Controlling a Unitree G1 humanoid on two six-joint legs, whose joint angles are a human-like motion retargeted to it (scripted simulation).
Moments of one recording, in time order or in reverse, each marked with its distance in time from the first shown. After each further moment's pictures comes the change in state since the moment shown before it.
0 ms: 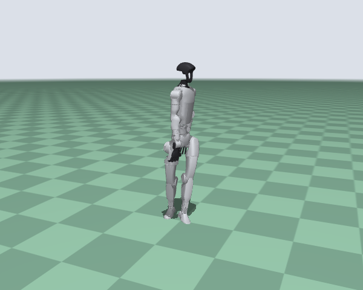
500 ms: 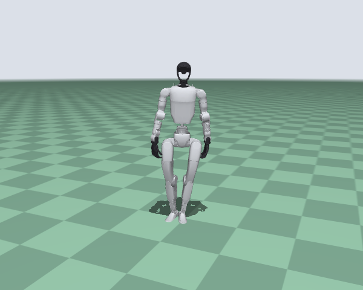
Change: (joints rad) left arm -0.028 0.097 -0.066 0.007 0.046 0.031 -0.034; right arm -0.055 -0.086 -0.106 0.055 0.159 0.076 -0.062; waist -0.347 0.051 -0.060; left_leg 0.097 0.163 0.483 -0.024 -0.179 0.135; right_leg -0.166 0.081 0.660 -0.096 0.197 -0.103
